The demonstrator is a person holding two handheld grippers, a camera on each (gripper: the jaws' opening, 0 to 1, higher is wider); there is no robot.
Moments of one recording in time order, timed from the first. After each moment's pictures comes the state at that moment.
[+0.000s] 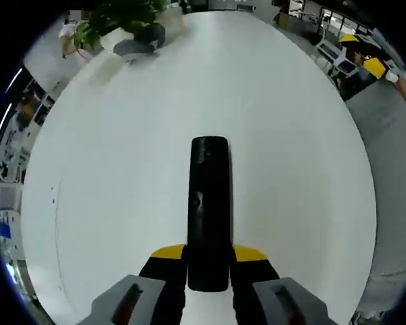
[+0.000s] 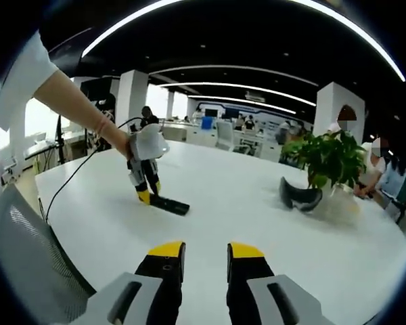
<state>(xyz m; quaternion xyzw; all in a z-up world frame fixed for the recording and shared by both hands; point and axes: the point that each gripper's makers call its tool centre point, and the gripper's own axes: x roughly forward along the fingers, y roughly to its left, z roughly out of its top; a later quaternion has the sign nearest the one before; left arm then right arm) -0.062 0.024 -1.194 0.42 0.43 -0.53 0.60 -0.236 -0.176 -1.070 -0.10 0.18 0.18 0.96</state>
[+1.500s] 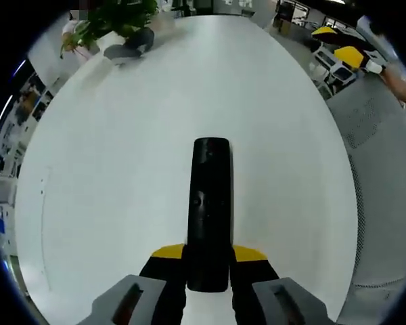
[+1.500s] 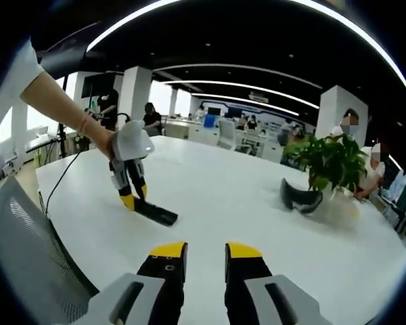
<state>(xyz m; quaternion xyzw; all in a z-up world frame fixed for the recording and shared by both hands) -0.126 0.025 -1.195 0.40 0.43 -0.54 0.60 -0.239 -0.176 -1.072 -0.12 0.19 0.19 0.96</state>
